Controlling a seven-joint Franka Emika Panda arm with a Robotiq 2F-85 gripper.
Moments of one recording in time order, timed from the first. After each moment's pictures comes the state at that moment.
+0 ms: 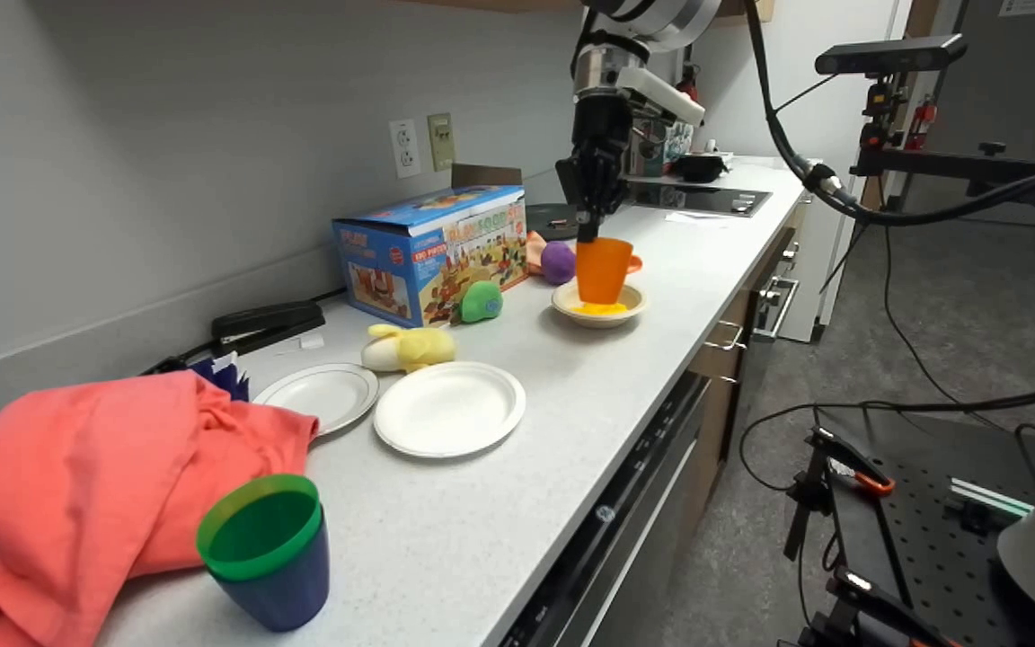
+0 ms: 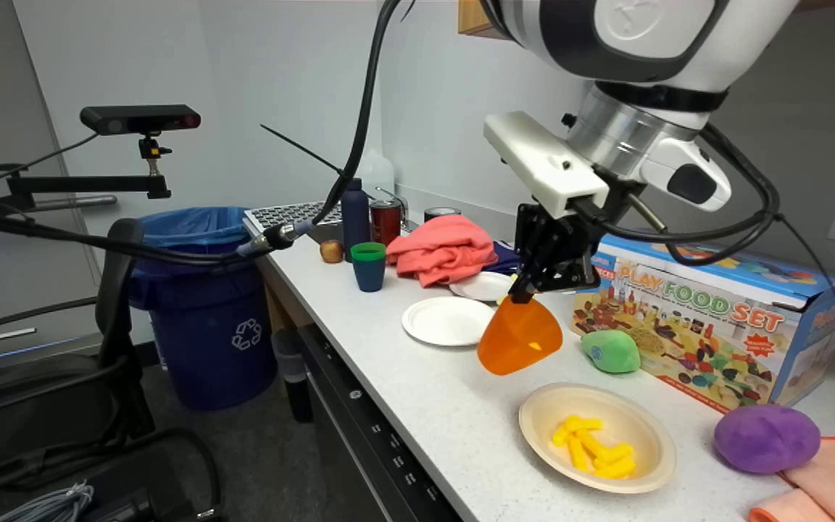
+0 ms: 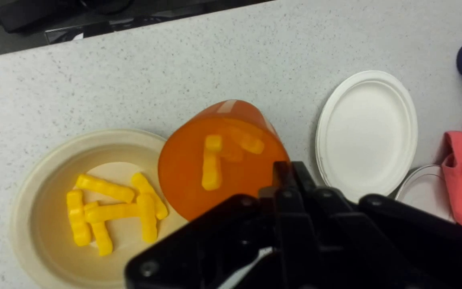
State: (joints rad) arm -0.24 0.15 -0.19 -1.90 0.44 1.83 -0.13
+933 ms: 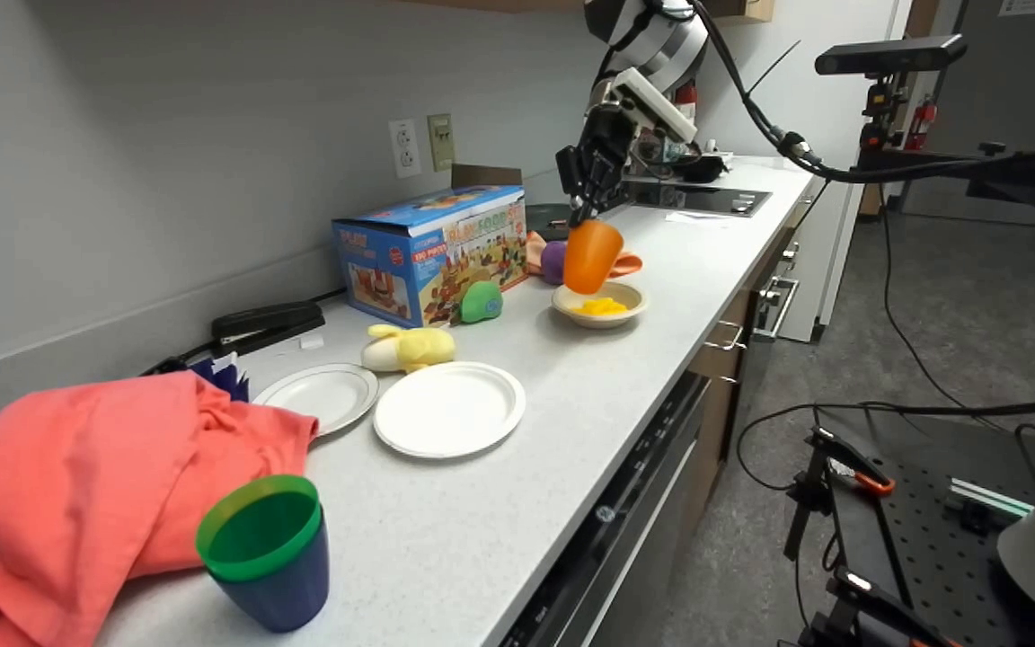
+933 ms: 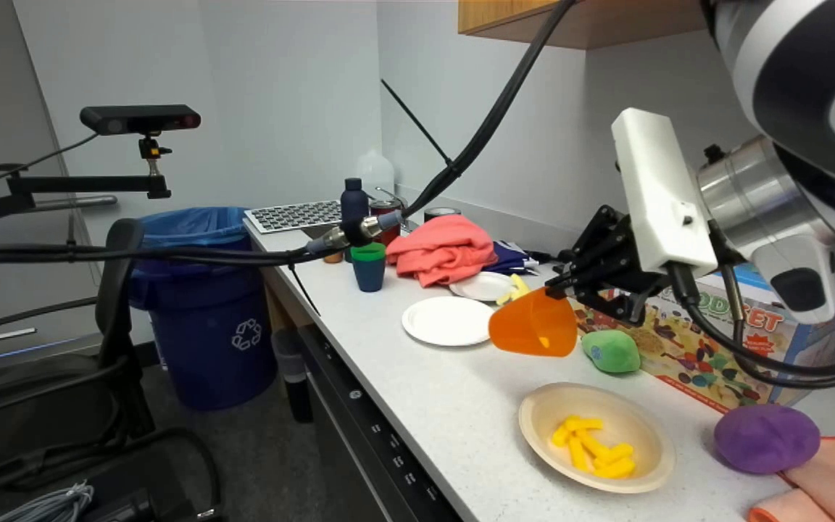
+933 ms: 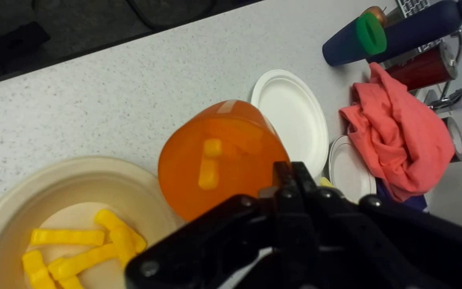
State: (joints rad) arm -0.43 0.43 -0.22 -1.62 0.78 1.46 -0.12
